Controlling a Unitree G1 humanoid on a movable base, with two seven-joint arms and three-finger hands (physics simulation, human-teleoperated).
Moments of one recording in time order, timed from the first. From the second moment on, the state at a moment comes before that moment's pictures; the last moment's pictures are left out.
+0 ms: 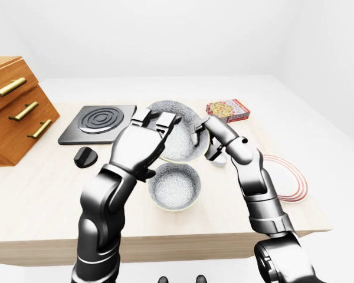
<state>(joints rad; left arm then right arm) -0.31 0.12 -0.04 -0.57 1.18 -0.09 -0.70 -0.59 -0.11 0.03 0.11 -0.64 0.09 0.45</state>
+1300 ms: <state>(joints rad) -0.41 0.18 0.06 -0.56 1.04 0.08 -0.70 -0.38 -0.36 -0.20 -0.05 -0.70 0.09 0.61</state>
